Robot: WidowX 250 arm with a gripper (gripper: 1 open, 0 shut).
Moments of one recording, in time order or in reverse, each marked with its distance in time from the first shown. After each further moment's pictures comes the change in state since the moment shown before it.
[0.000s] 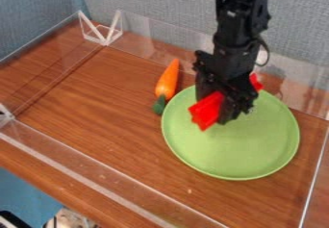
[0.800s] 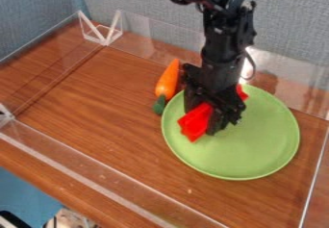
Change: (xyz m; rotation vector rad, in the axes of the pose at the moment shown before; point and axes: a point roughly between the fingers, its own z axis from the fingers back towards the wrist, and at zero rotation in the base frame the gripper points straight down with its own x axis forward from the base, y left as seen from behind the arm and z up) arm -0.013 0.006 -0.015 0.014 0.012 0.099
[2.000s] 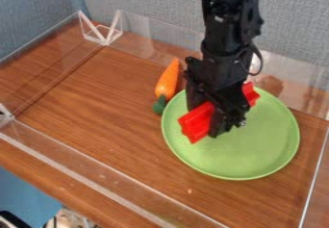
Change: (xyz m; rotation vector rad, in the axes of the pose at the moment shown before) arm -0.019 -0.022 0.024 -0.029 -0.029 -0.127
